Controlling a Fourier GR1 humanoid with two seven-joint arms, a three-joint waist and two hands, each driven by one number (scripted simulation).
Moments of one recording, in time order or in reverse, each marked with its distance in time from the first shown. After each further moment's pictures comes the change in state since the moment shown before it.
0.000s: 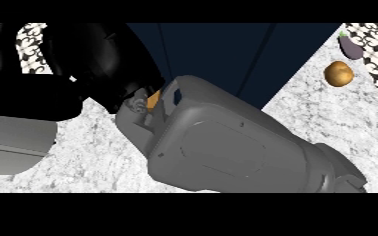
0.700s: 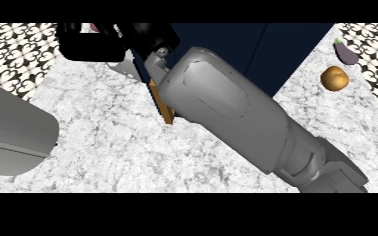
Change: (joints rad) left arm 0.001 -0.002 0.079 0.002 0.042 -0.022 0.048; right arm -0.019 -0.002 -0.060 0.322 -0.033 0.120 -0.316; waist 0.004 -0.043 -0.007
